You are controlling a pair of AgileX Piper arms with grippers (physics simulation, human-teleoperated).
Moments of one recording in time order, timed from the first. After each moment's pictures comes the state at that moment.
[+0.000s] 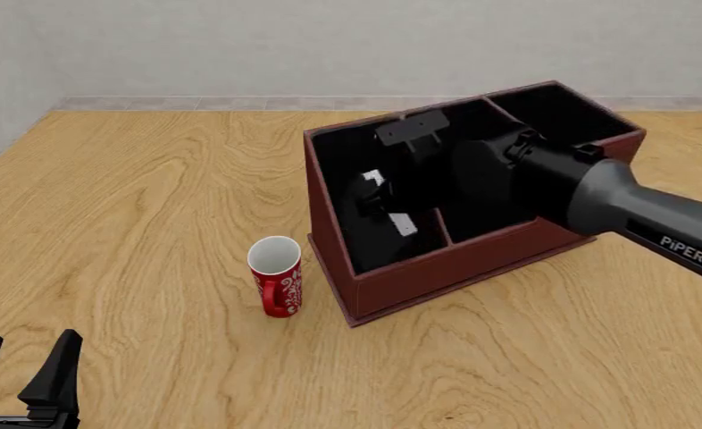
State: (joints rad) left arm 0.00 0.01 0.00 0.00 0.00; right arm 0.56 1.70 -1.40 0.55 0.02
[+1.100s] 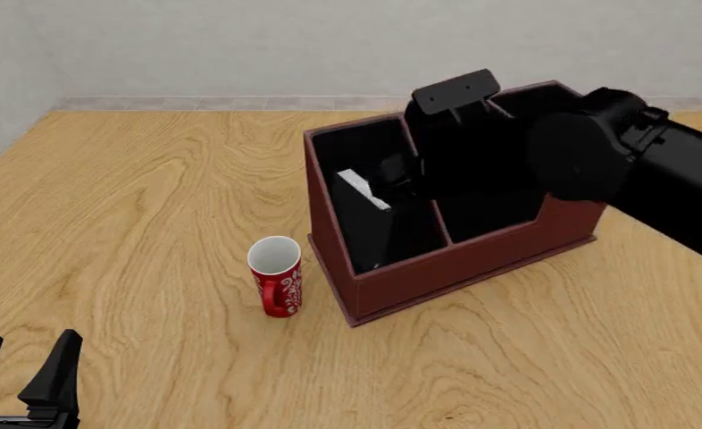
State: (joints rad) left arm 0.00 0.01 0.00 0.00 0.00; right arm 0.60 1.45 -1.34 0.64 0.02
